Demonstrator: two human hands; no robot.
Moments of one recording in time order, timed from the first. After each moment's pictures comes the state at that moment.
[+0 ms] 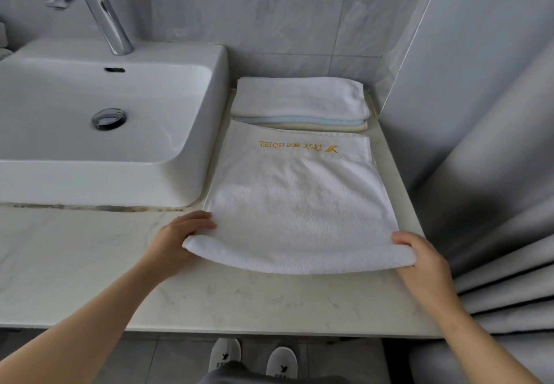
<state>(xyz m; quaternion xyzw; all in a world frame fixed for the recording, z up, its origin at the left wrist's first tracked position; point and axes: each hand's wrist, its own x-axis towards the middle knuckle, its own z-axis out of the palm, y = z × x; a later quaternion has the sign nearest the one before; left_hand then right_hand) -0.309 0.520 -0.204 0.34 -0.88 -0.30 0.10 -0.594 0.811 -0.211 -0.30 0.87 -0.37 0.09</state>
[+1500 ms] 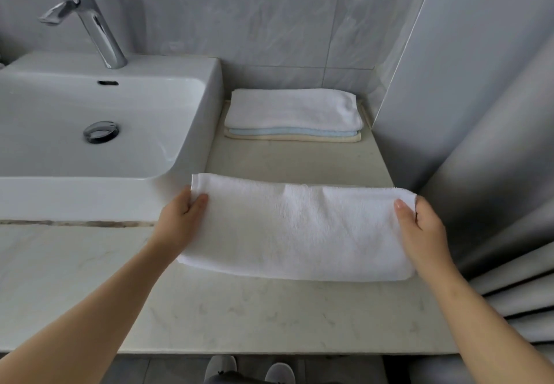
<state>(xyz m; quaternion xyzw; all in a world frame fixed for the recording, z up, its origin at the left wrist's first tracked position) -0.370 0.511 -0.171 0.50 -0.74 -0.39 0.23 -0.619 0.762 -0.165 -0.22 0.83 -0.50 0.09</state>
